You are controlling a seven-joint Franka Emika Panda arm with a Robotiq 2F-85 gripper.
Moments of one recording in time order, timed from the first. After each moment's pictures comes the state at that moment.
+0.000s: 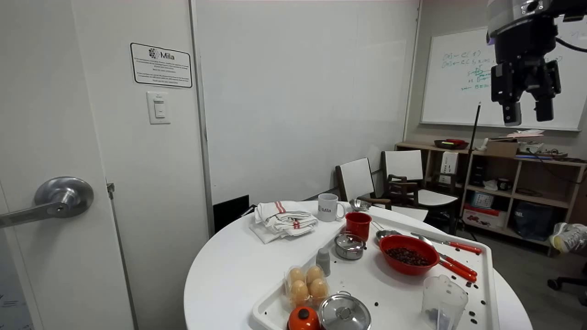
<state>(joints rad) -0.05 -0.31 0.09 -2.38 0.04 1.84 0.54</state>
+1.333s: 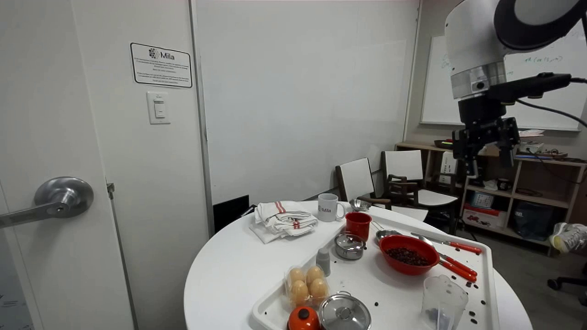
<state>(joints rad) -0.07 -0.02 0.04 -2.36 -0.09 2.08 0.66</state>
